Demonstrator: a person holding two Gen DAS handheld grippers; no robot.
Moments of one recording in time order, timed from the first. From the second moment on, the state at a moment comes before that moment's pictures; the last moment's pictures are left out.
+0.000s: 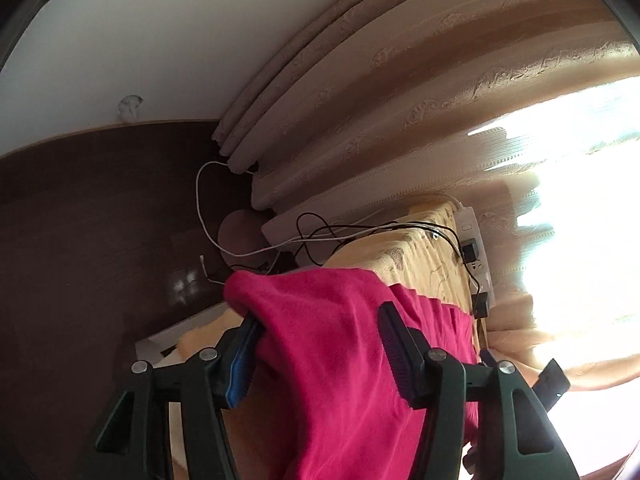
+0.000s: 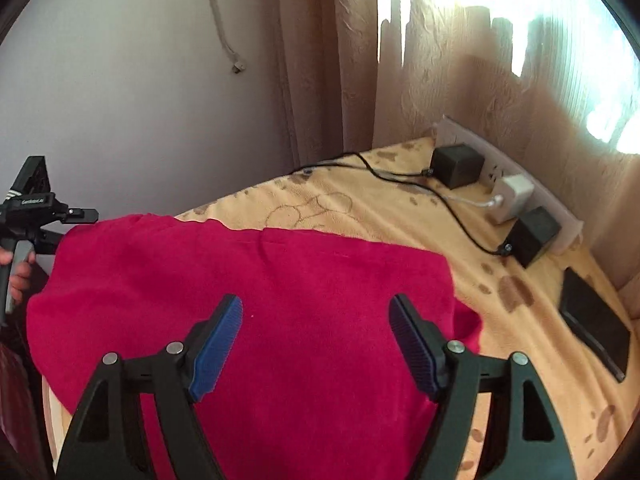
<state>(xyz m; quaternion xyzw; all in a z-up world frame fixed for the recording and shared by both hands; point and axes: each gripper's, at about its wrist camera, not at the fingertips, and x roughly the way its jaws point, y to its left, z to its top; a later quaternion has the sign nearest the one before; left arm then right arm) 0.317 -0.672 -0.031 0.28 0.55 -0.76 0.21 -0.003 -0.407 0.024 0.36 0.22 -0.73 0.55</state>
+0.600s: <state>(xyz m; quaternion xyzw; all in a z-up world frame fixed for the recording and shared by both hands) 0.288 -0.620 0.036 0.27 0.27 -0.85 0.36 -0.021 -0.396 -0.006 0.33 0.26 -0.80 0.42</state>
